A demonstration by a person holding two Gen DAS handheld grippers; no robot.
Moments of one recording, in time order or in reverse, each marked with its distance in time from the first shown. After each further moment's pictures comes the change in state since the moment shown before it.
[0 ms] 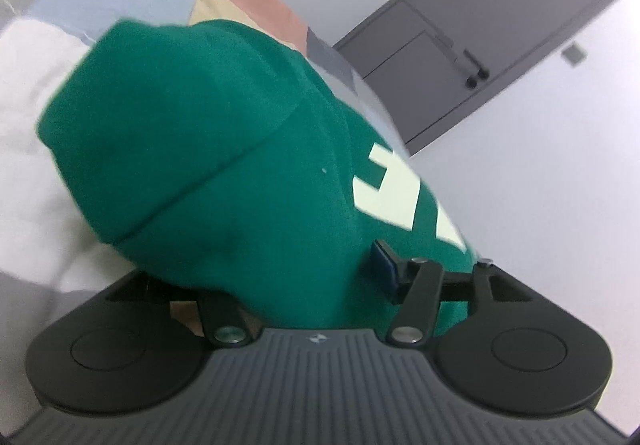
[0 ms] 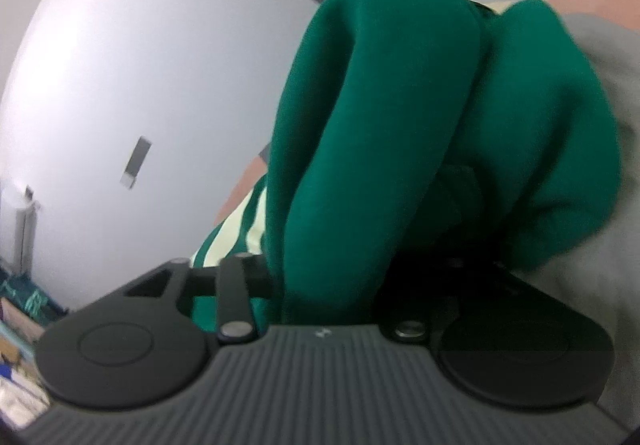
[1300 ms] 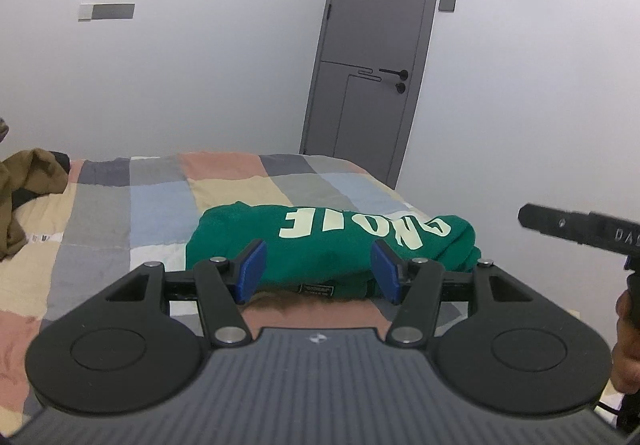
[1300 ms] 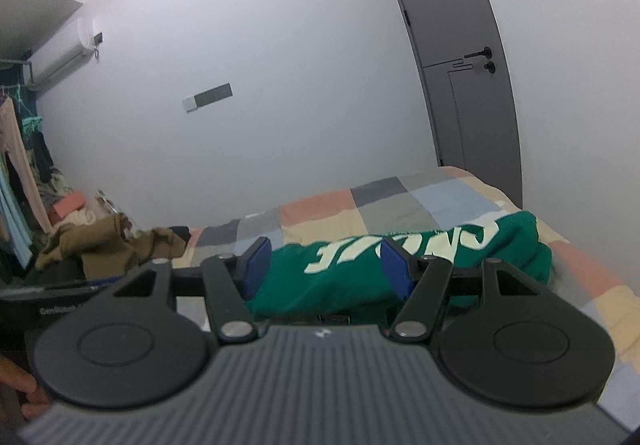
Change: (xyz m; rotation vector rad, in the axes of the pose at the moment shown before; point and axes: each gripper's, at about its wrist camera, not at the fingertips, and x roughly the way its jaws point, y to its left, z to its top) left arm -0.312 -0.176 -0.091 0.605 -0.236 0.148; right arm -0.257 0.238 -0.089 -0.698 -0.139 -0.033
